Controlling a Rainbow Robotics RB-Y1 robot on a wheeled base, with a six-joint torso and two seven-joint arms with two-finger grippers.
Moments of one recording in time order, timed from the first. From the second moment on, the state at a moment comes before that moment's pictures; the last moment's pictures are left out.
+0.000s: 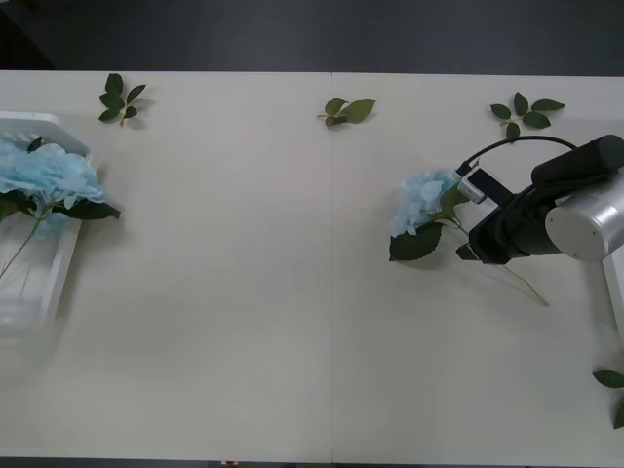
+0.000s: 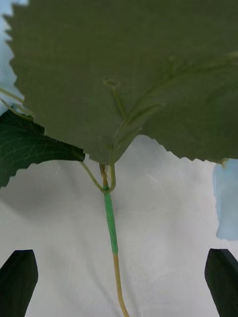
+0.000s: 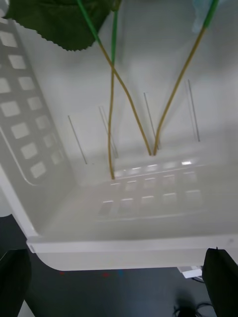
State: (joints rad) right arm -0.48 -0.91 0.55 -1.65 -0.81 1.06 1.68; left arm 0.02 0.98 0.41 -1.75 0.80 1.57 -2.01
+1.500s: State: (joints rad) right arm -0.54 -0.84 0.62 -1.50 -0.82 0.96 1.77; left arm -0.03 0.98 0.36 -1.81 1.80 1.40 -2.67
